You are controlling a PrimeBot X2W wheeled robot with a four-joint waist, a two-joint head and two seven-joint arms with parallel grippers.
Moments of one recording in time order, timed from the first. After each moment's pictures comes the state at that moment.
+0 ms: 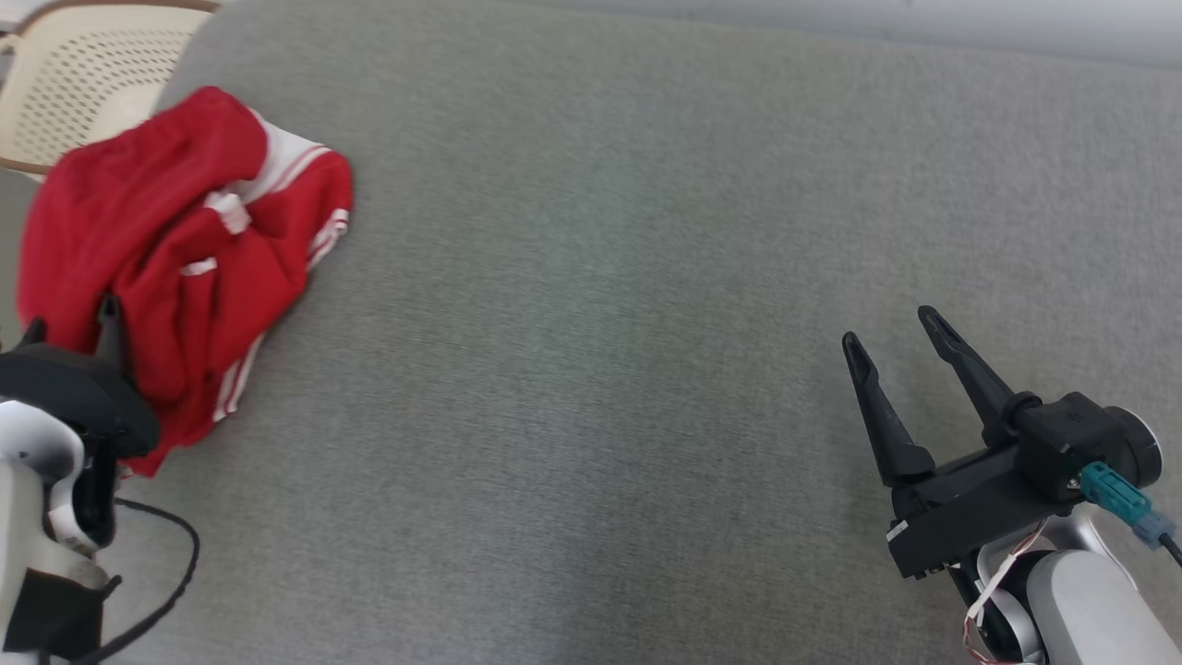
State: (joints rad) left arm -0.72 0.31 0.03 0.54 -0.38 0.11 0.17; right arm -0.26 -0.33 0.34 -0.09 0.22 0.13 -0.05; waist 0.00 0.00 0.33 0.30
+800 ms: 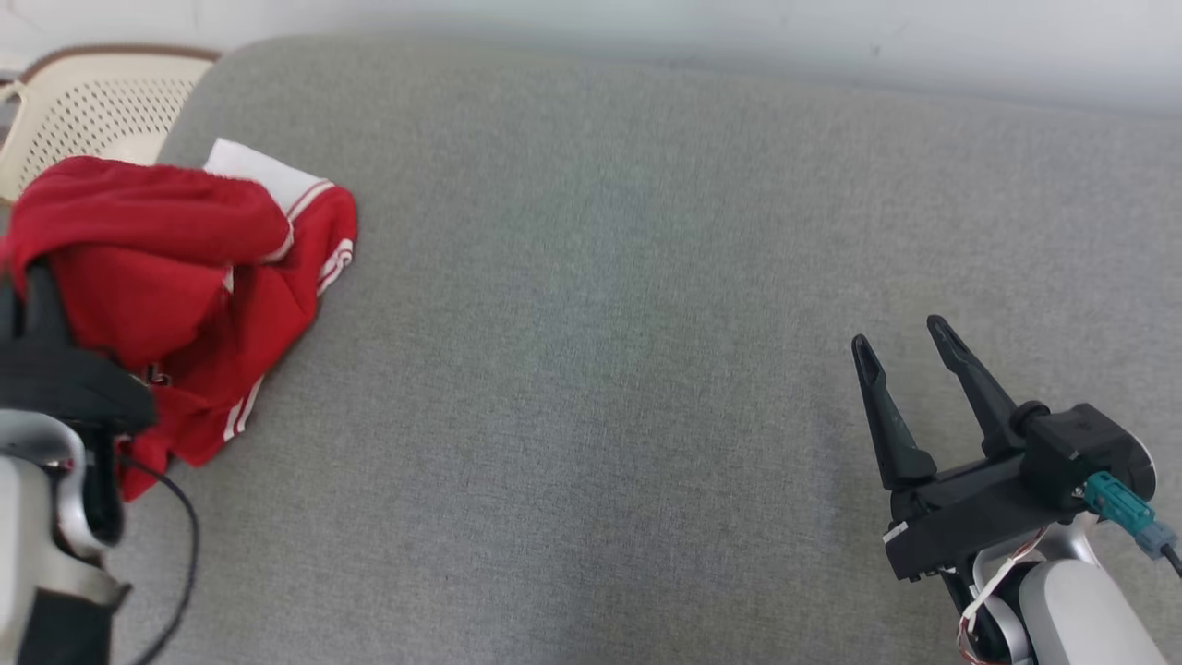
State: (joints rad) left arm -0.67 0.32 0.04 0.36 -0.36 0.14 -0.07; right arm -0.25 -0.28 0.30 -0.05 0.23 0.13 -0.08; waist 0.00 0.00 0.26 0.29
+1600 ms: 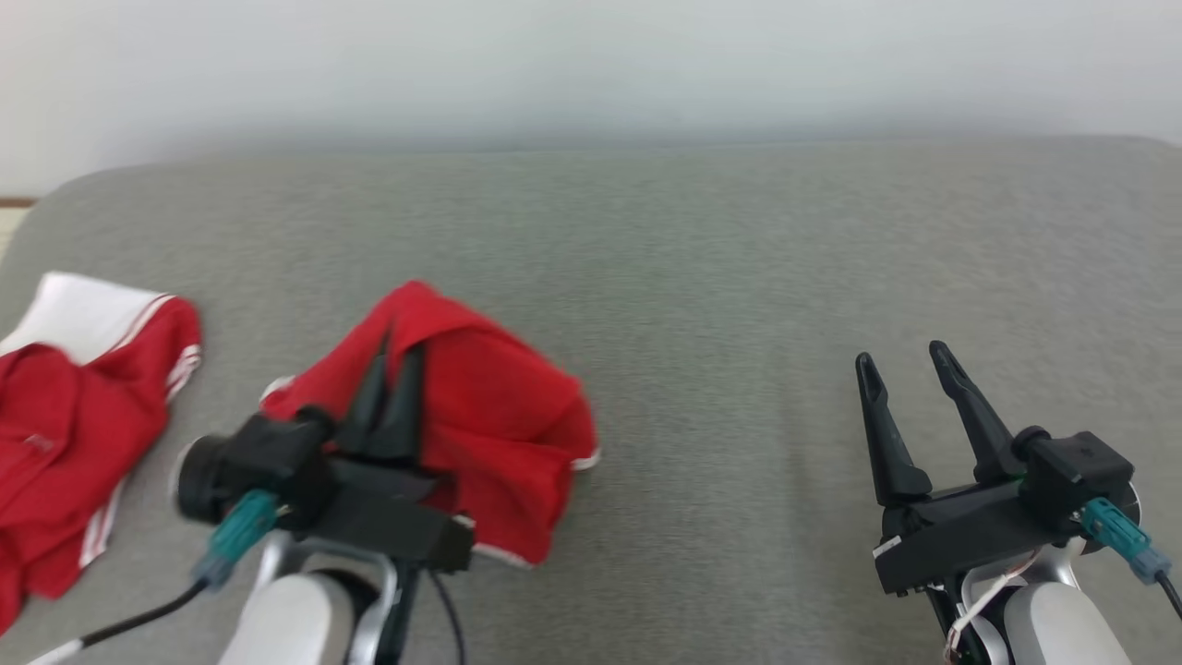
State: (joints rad) left arm -0.35 0.14 -0.28 -0.19 -0.25 0.18 -0.03; right arm -0.20 -0.19 0.25 -0.03 0.22 0.13 -0.11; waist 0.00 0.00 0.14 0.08
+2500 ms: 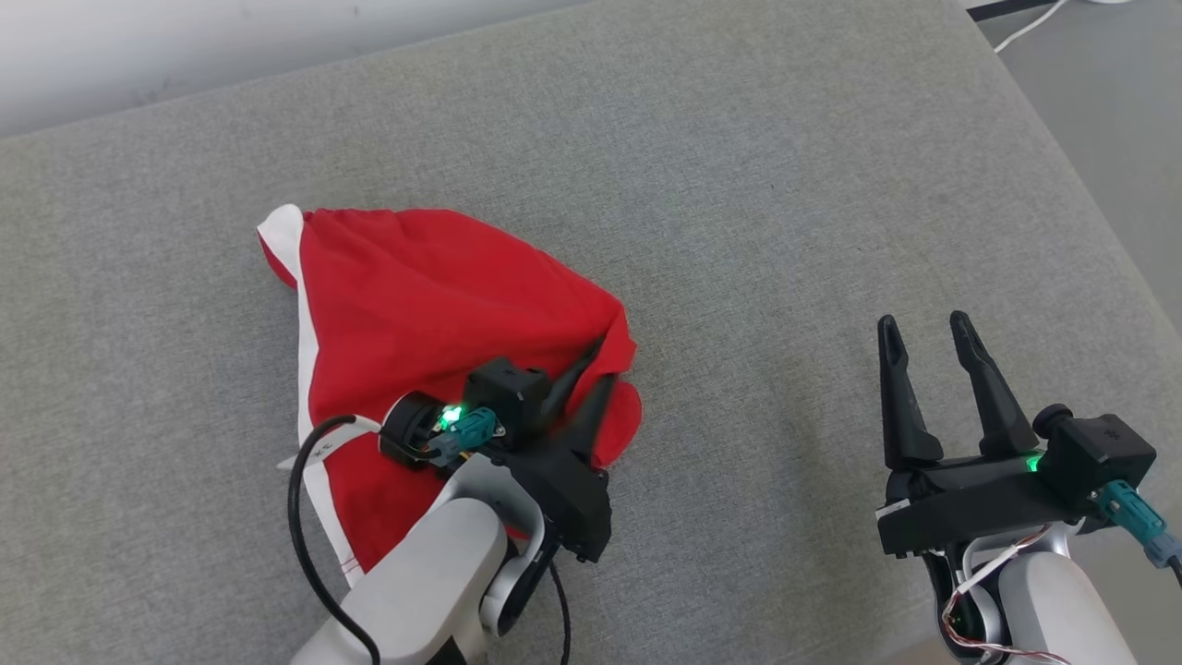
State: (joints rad) left arm -0.73 0.05 -0.74 0.43 -0.50 0.09 -0.13; right arm -0.28 -0.15 0.20 0.07 0.27 0.13 -0.21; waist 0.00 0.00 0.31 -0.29
